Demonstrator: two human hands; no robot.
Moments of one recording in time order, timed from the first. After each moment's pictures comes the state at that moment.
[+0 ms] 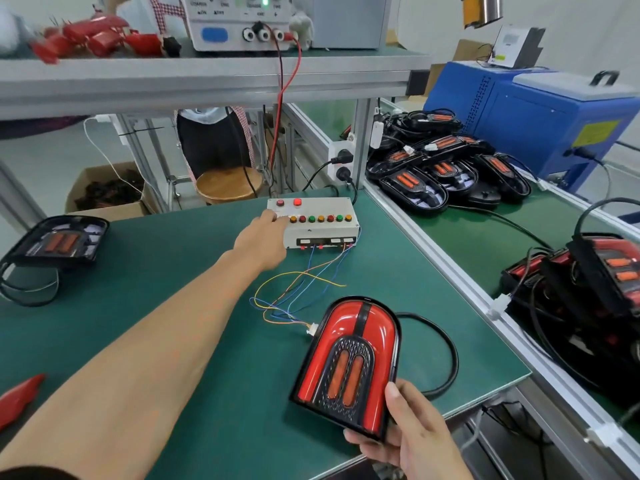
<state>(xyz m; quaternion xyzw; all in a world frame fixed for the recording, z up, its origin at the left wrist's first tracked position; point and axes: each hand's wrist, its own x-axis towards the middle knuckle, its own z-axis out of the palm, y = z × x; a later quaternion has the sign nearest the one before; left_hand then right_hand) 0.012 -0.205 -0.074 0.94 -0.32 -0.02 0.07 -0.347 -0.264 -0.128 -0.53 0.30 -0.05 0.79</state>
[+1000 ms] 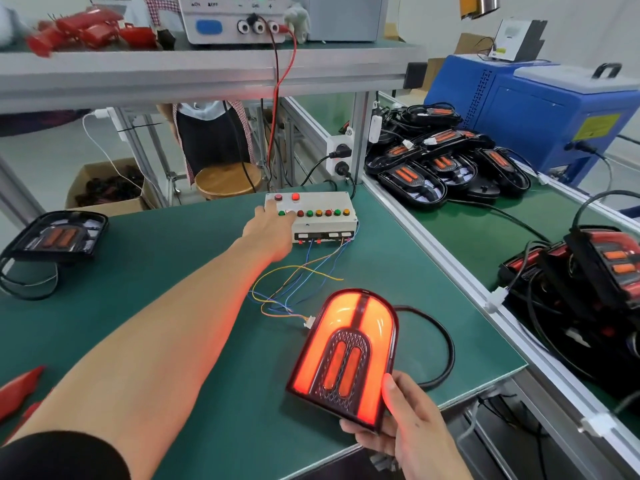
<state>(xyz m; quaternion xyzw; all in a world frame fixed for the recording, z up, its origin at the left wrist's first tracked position) 0.006 -0.224 -0.068 0.95 -0.31 0.00 -0.01 -0.345 -0.265 -0.130 -0.53 0.29 -0.06 0.80</state>
